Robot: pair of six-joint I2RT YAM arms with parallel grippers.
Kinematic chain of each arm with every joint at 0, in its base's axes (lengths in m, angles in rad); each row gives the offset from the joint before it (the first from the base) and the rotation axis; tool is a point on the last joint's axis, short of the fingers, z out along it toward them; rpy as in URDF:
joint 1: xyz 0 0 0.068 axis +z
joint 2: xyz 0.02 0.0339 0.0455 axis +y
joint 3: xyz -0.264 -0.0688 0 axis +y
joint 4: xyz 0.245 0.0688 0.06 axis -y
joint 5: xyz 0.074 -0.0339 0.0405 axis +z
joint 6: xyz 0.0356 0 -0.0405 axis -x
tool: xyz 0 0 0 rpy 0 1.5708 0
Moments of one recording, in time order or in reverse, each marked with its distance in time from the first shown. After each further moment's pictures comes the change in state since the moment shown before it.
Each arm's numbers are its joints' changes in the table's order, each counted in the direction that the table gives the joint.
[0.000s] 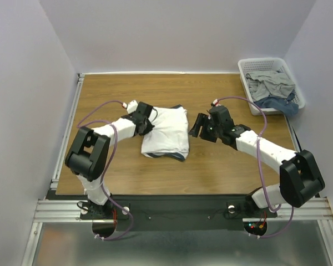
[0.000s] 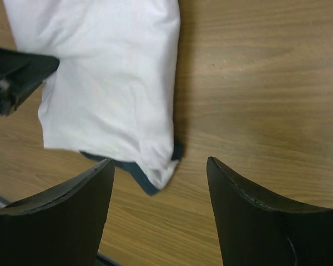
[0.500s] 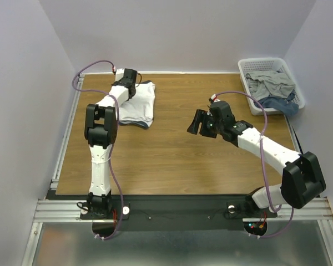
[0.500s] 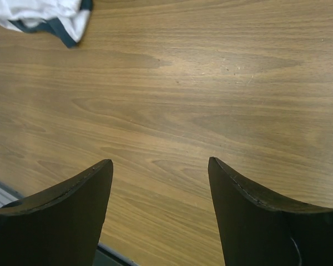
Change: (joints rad) left arm 0.289 0.570 -0.856 -0.275 0.375 -0.608; right arm 0.000 -0.013 -0.089 -0.055 0.060 0.073
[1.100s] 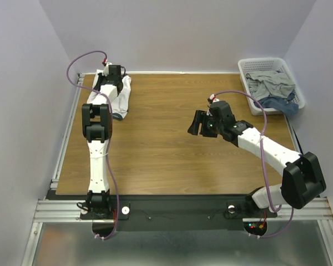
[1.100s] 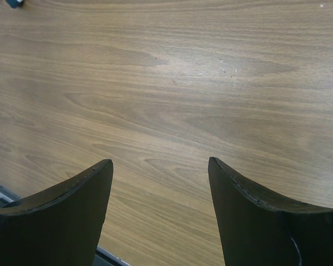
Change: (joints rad) left arm 0.159 0.232 -0.254 0.232 0.238 -0.572; right arm 0.000 -0.006 -0.002 -0.012 0.002 0.064
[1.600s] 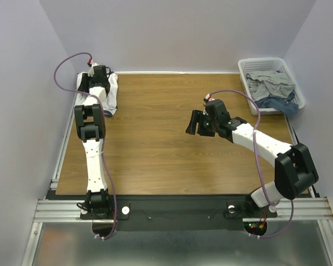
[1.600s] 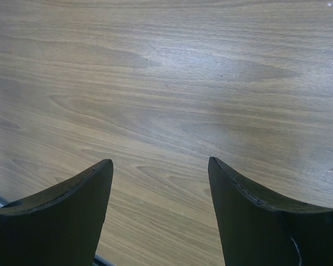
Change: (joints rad) left arm 0.117 0.088 -0.066 0.142 0.007 -0.092; right arm 0.000 0.102 -0.047 -0.002 0.003 0.017
